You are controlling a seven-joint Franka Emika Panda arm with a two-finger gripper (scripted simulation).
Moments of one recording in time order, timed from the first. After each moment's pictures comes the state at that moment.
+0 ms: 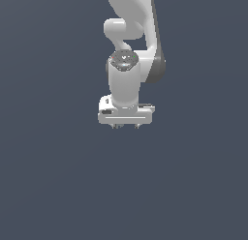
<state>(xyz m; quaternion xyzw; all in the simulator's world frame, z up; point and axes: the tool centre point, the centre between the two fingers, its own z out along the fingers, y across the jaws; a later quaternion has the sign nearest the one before) 0.010 0.006 0.172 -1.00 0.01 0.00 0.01</state>
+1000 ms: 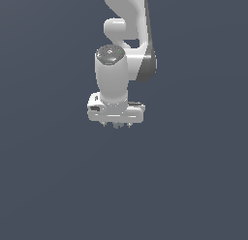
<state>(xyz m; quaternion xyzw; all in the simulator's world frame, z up) 0.011 -0.029 0.182 -1.00 0.03 -0.01 0.01</state>
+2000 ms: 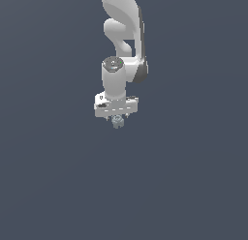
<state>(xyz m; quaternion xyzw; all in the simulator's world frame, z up) -0.086 -0.035 0.108 -1.00 -0.09 0.00 0.00</state>
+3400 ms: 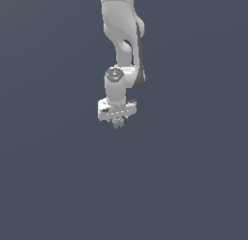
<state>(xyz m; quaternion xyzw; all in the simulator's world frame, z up) -0.120 -0.035 0.047 -0.99 -0.12 0.00 0.00</state>
